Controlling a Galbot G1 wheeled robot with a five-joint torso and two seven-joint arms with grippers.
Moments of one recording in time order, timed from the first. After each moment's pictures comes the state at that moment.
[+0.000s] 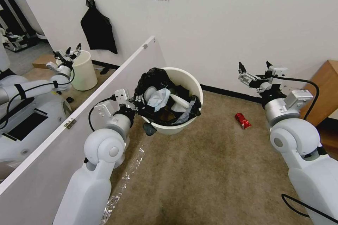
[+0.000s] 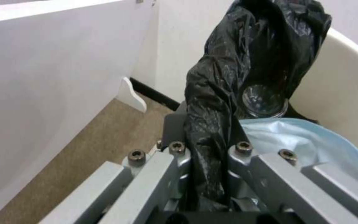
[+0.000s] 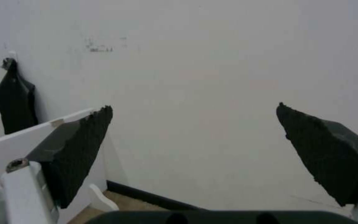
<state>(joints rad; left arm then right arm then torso) 0.97 -1.32 -0.31 -2.11 -0.82 0.56 -0.46 -0.98 0.94 0.47 2.06 0.65 -0.24 0.30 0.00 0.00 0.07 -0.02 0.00</state>
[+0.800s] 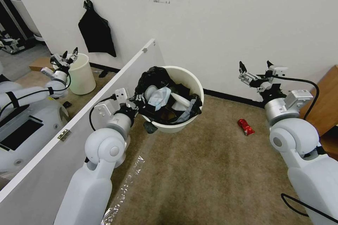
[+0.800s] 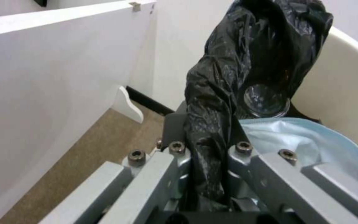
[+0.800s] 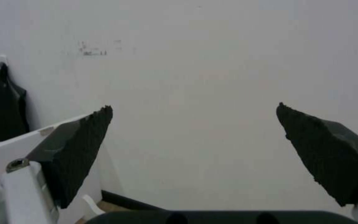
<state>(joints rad) 0.96 -1.33 -0.31 -2.11 -0.82 0.55 -0.45 -0.97 0.94 0.47 2.05 0.64 -0.22 0.30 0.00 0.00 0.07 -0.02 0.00</state>
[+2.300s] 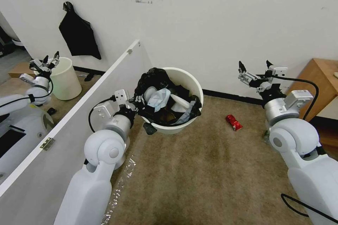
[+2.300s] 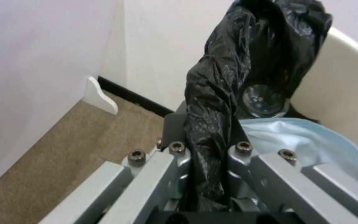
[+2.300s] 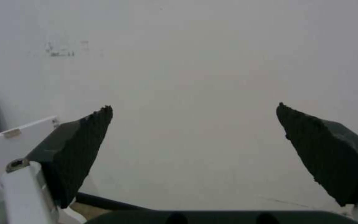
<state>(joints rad) 0.98 -1.33 -0.31 -2.12 -0.81 0.55 -0.45 -0.97 0.94 0.47 2.06 0.65 -0.22 0.29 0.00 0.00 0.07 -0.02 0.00</state>
